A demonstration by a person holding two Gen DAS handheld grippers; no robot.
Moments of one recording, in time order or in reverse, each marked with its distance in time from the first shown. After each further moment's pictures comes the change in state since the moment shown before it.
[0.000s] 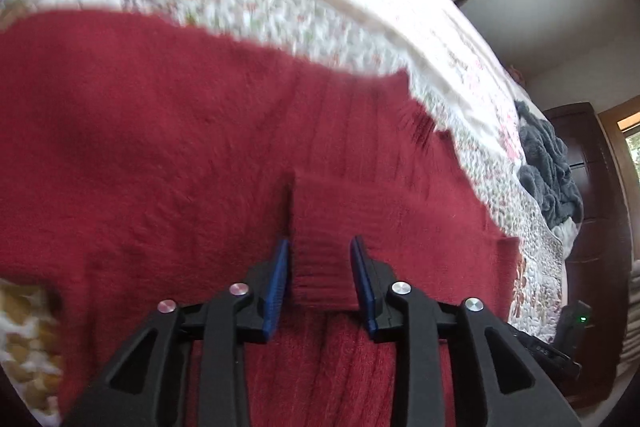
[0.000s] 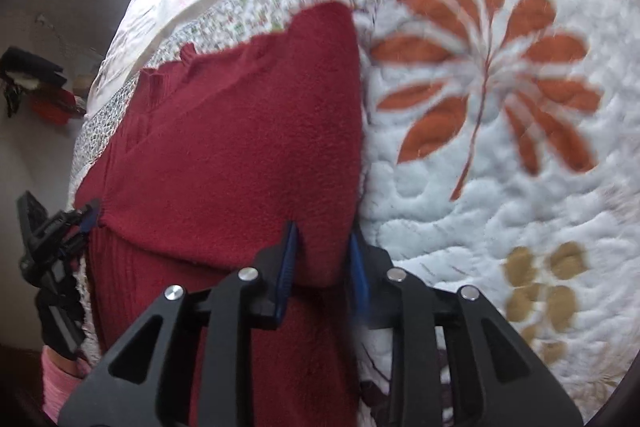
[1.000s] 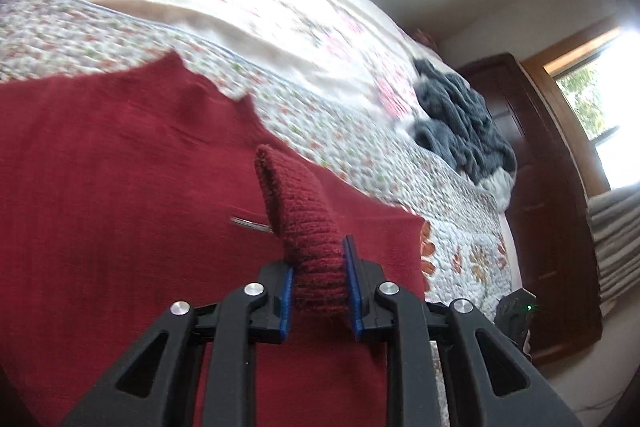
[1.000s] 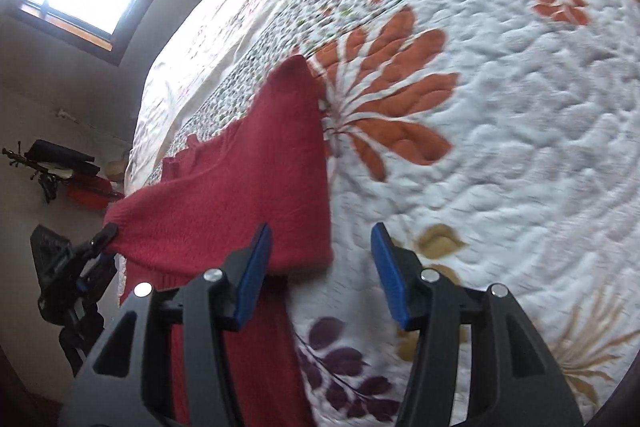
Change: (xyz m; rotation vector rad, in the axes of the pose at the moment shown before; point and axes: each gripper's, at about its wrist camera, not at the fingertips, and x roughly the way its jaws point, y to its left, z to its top) left arm 0.009 -0.165 -0.025 0.169 0.029 -0.228; right arm -0.053 -0.095 -0.029 0.240 -0.163 0.194
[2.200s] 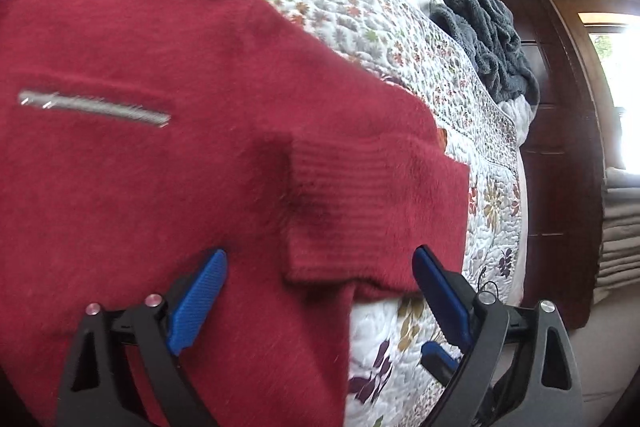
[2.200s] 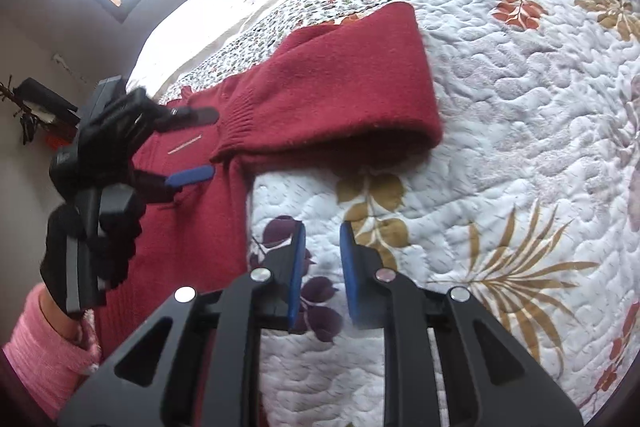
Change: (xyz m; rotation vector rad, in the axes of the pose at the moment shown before) left arm 0.174 -0.062 -0.056 -0.056 0.393 -0.032; right arm -0.036 -0.005 -0.059 -0.199 -0.031 -0.128
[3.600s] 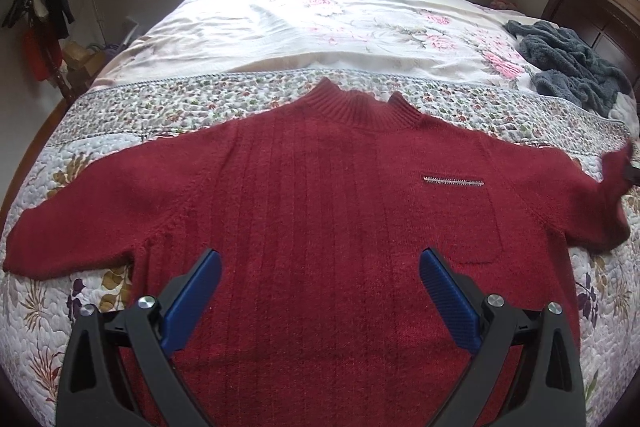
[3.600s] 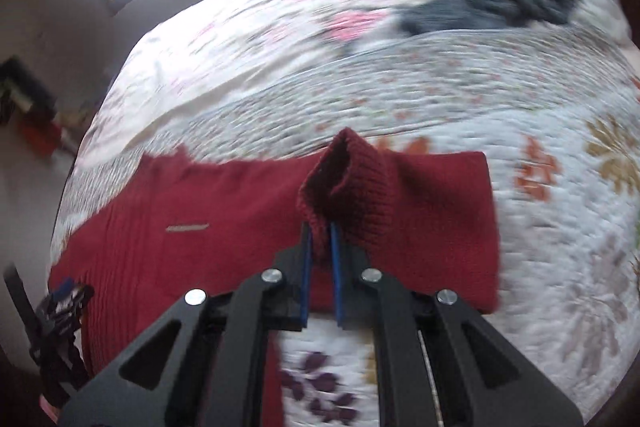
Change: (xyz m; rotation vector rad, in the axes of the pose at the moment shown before) left arm -0.201 0.073 -0.101 0.230 -0.506 0.695; right arm 0.002 0.082 0.117 -0.147 -0.055 -0.121
